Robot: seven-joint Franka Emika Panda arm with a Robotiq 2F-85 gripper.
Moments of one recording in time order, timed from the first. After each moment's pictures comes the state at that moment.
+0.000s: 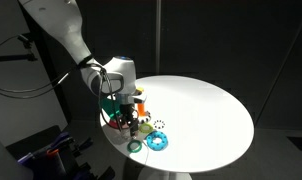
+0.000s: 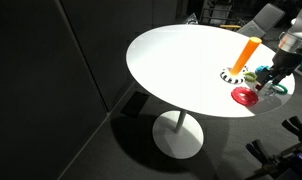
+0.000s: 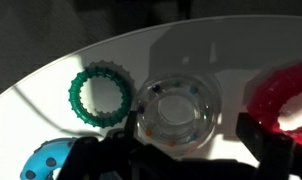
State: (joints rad) arm -0.09 0.25 -0.07 -2.55 -0.04 2.73 0.01
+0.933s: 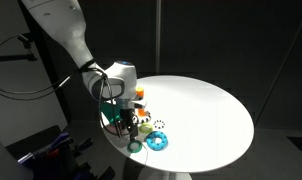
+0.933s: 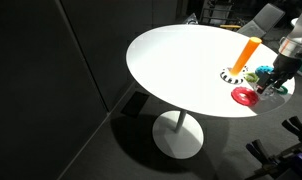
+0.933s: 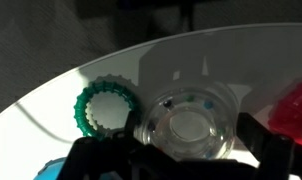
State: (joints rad) arm -0.09 0.29 -0.09 -2.55 -0.04 2.75 0.01
